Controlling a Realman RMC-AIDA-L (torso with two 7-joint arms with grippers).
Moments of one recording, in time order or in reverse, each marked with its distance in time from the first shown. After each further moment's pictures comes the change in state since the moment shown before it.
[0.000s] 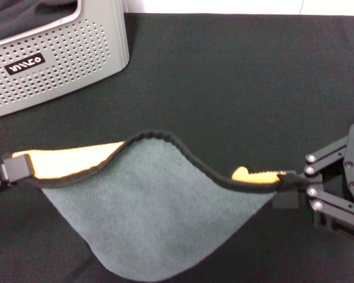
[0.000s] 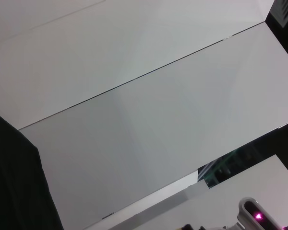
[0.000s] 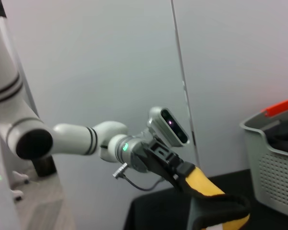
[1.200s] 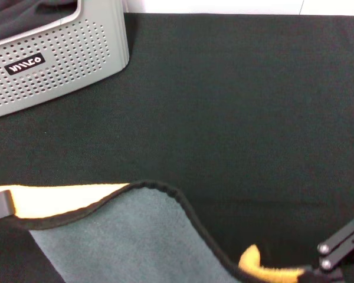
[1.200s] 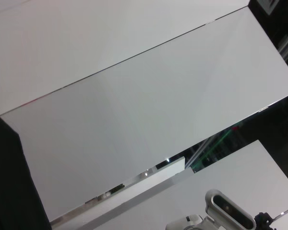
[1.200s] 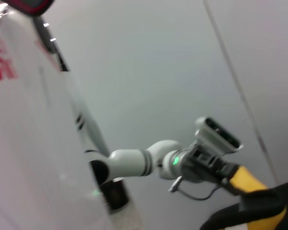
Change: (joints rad) left arm 0.129 0.040 0.153 0.129 -0.150 0.005 -0.002; right arm -0.096 -0.067 -0.140 0.113 0.186 0.051 -0.028
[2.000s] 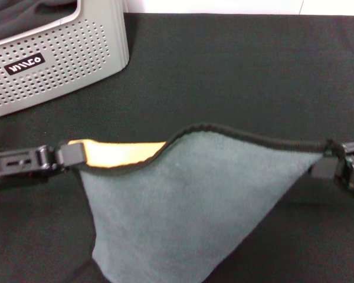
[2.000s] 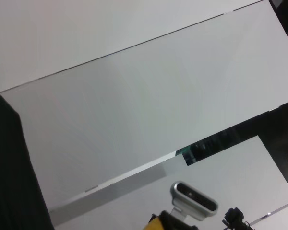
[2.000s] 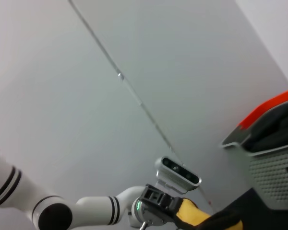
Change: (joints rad) left arm -0.368 -0.009 -0.016 -0.451 0.145 -0.017 0.135; right arm 0.160 0.025 0.158 0.540 0.001 -0.009 -0.099
